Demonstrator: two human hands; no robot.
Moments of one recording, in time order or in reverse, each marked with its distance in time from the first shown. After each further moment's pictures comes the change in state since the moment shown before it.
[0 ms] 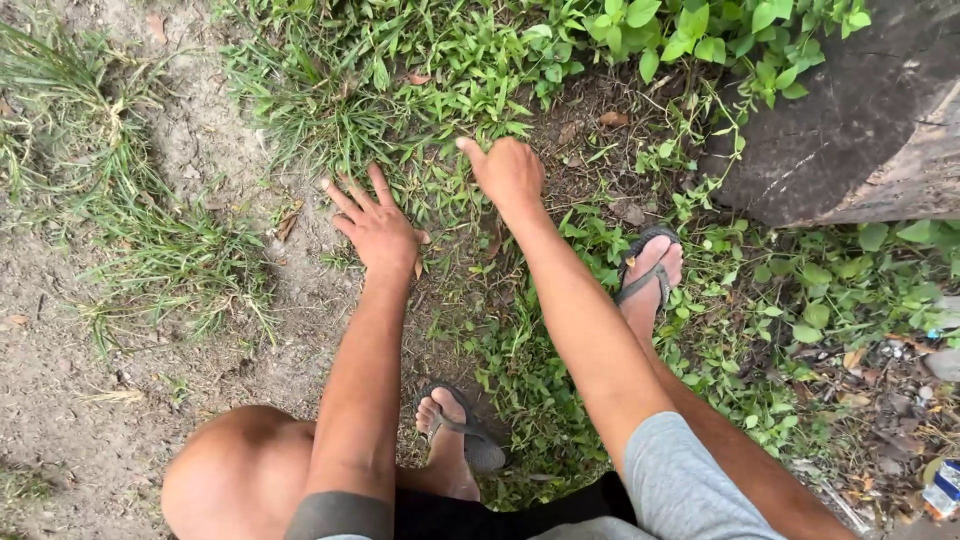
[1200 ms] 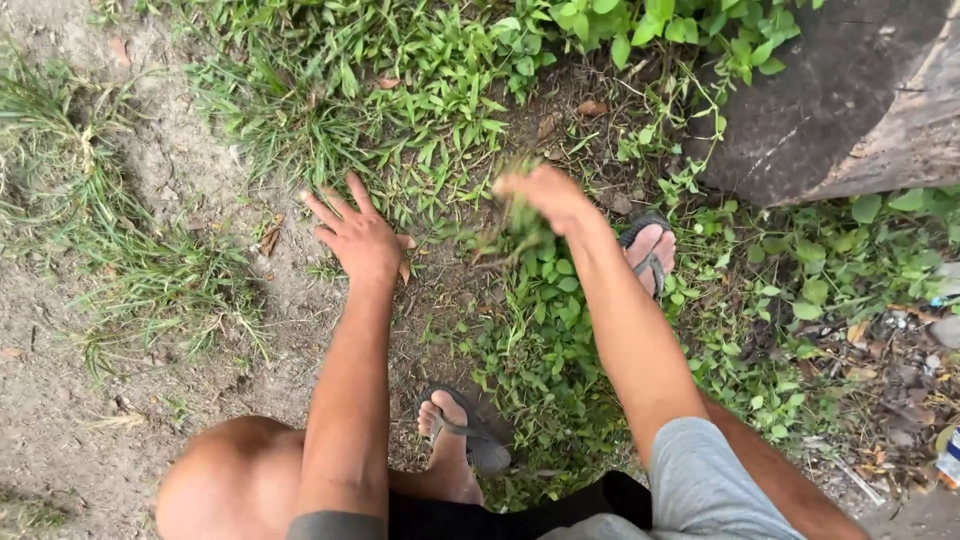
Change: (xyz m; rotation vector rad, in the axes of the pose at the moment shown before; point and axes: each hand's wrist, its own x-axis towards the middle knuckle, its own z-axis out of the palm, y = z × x) left_hand 0.001 -0.004 0.000 0.019 0.042 0.040; right_hand -0.044 0.033 -0.081 0.439 -0.378 0.261
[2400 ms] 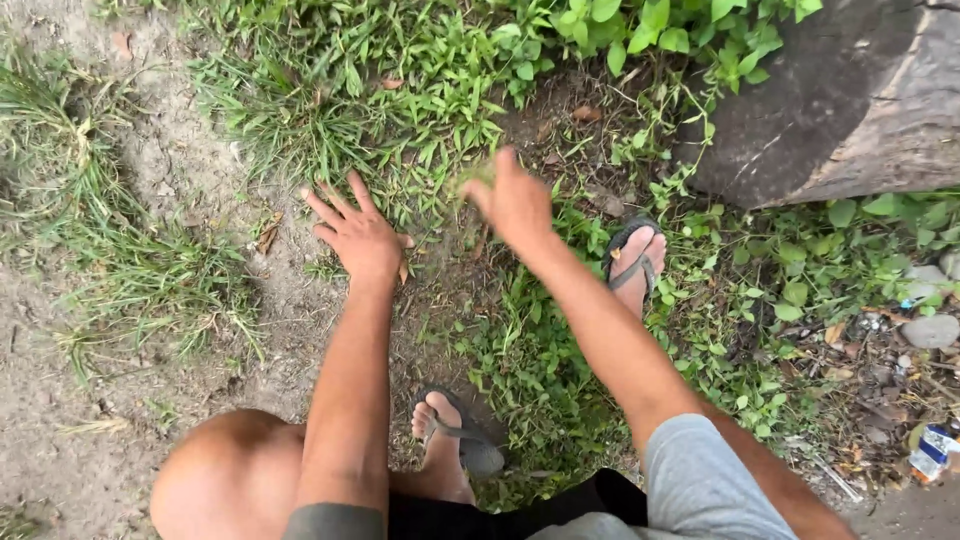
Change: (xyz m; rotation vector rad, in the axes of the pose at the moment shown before) left_hand -0.001 0.001 0.004 -0.068 0.010 -0.027; right_hand 0.000 -0.003 0.048 -0.546 0.364 -0.477
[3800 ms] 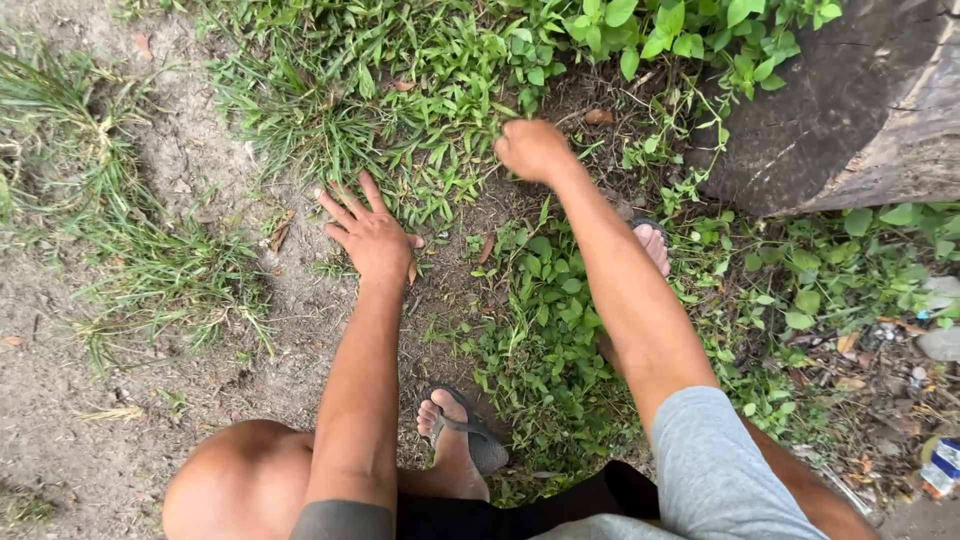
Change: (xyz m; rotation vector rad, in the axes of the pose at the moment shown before) left_hand 0.003 -0.001 0.013 -0.021 0.016 0.036; right_hand 0.097 0.073 0.006 -0.142 -0.391 -0.017
